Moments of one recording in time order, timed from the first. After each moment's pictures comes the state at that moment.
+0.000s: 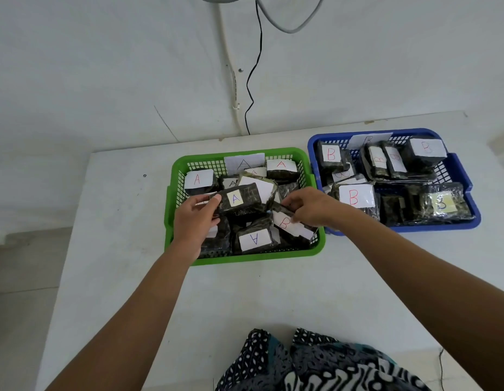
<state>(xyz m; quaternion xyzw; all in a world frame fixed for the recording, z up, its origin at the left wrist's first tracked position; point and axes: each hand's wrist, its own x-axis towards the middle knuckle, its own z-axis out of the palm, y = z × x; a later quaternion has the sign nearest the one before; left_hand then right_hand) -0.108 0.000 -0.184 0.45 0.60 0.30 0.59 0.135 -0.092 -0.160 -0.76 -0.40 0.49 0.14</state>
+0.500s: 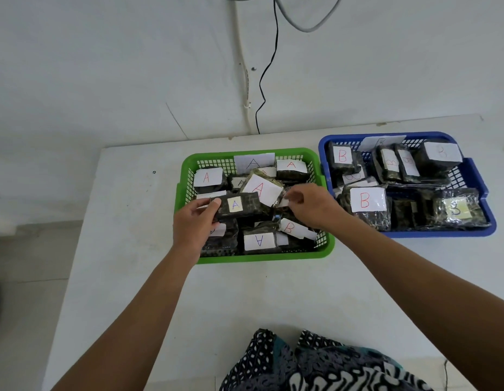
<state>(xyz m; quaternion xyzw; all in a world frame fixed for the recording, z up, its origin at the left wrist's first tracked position) -0.127 0.001 -0.190 0.46 0.63 0.30 0.55 0.120 -0.083 -0.169 -0.79 -0.47 0.35 0.18</state>
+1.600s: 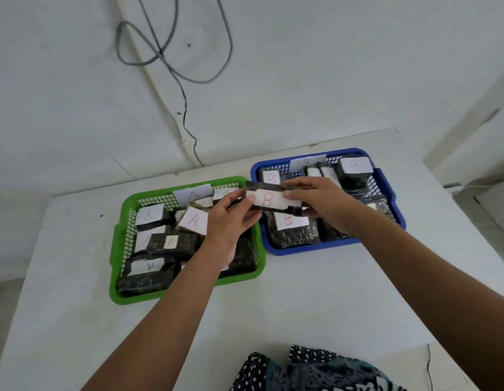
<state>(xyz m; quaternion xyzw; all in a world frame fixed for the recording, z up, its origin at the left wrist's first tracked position) 0.068 -0.075 -0.129 0.38 0.42 0.30 0.77 0.256 -0.167 -0.097 -0.67 -0.28 0.50 0.46</state>
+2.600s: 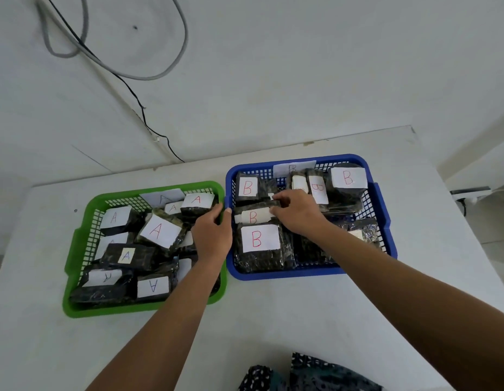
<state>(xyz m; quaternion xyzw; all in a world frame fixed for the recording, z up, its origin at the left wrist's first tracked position) 0.136 -0.065 -0.200 0.64 0.63 0.23 0.36 0.325 -0.126 -0.186 -0.80 -0.39 0.37 0.28</state>
